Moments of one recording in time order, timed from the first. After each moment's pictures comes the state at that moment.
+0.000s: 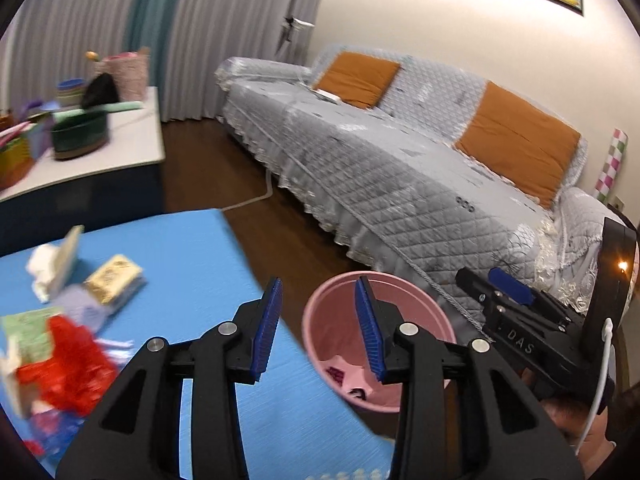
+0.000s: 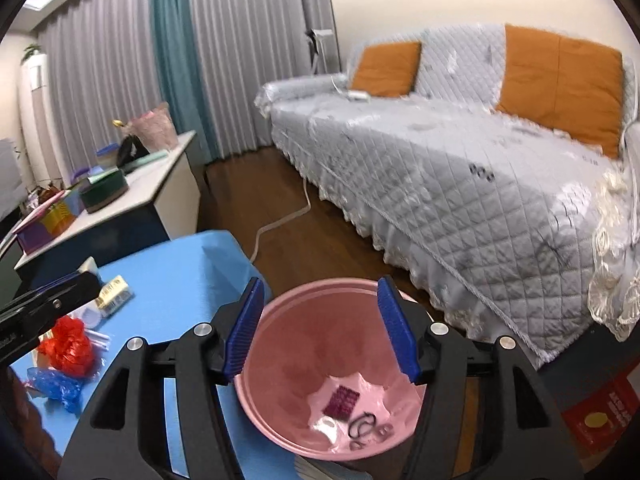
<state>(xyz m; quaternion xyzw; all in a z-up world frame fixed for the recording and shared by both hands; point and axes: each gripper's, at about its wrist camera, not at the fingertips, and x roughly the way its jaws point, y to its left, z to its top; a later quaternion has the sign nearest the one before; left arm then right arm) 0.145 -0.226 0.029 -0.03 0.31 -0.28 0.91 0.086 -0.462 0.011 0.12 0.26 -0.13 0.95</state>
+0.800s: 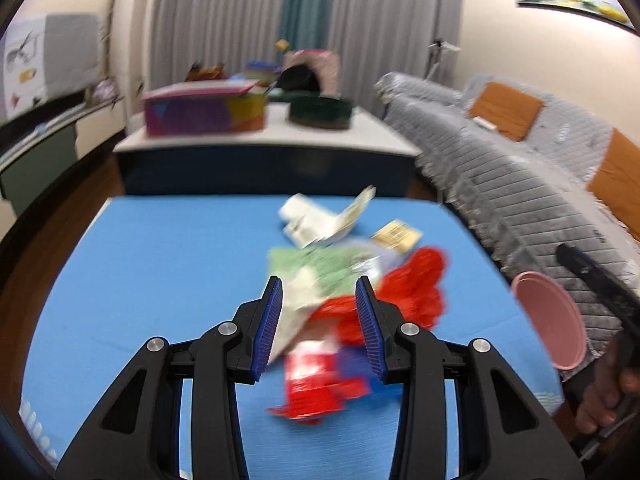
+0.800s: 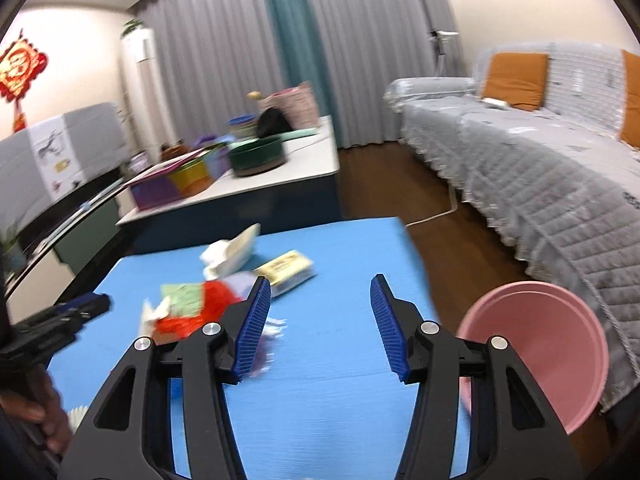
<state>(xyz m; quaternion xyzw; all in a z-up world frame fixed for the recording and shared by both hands) 0.129 0.017 0.001 -0.05 0.32 -0.04 0.95 0.123 -0.283 0.010 0.10 0.26 0.09 0.96</state>
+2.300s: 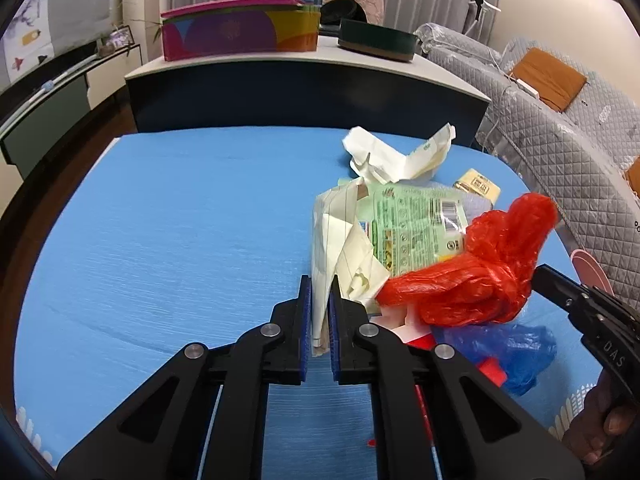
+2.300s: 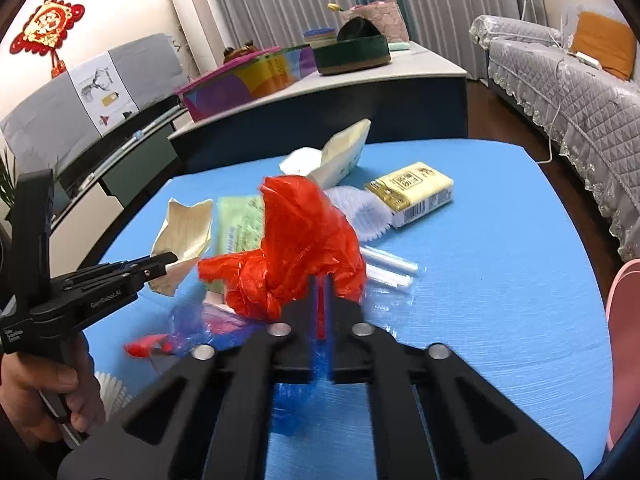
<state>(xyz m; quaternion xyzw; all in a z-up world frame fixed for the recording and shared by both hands) 0.167 0.057 -0.051 -0.05 0.40 0.00 0.91 0.180 -0.189 -0.051 0.08 0.36 0.22 0.90</state>
